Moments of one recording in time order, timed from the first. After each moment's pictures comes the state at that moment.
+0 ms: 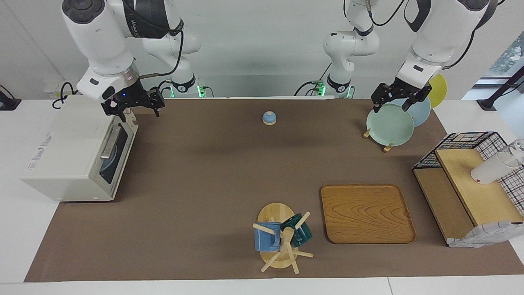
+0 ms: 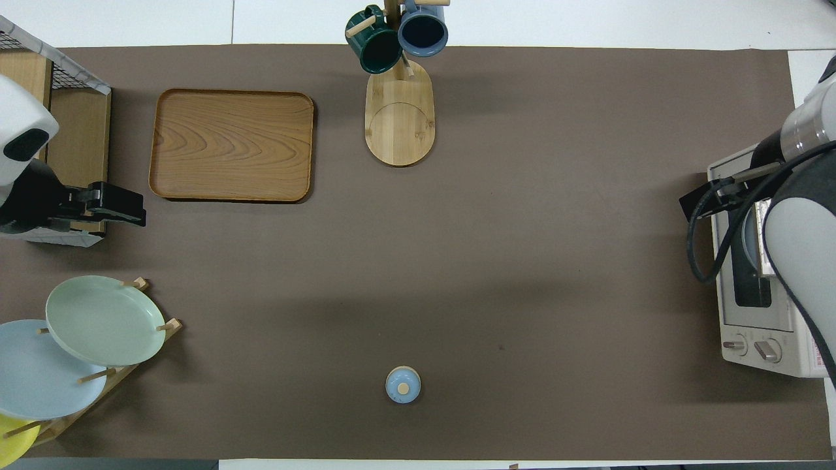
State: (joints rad) left arm -0.07 -0.05 -0.08 -1.65 -0.02 1.55 -0.13; right arm 0.12 0.06 -0.03 -1.53 -0.08 1.48 -0.16
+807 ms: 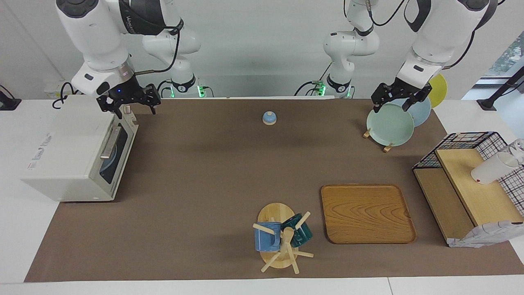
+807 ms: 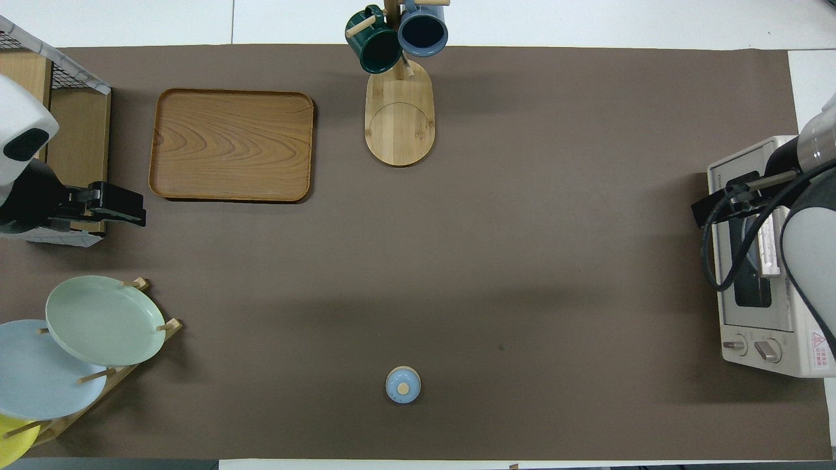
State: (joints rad) left arm -0.07 -0.05 -0.08 -1.65 -0.02 1.55 -0.13; right arm 0.12 0.03 -0.05 -1.57 -0.08 1.49 -0.16
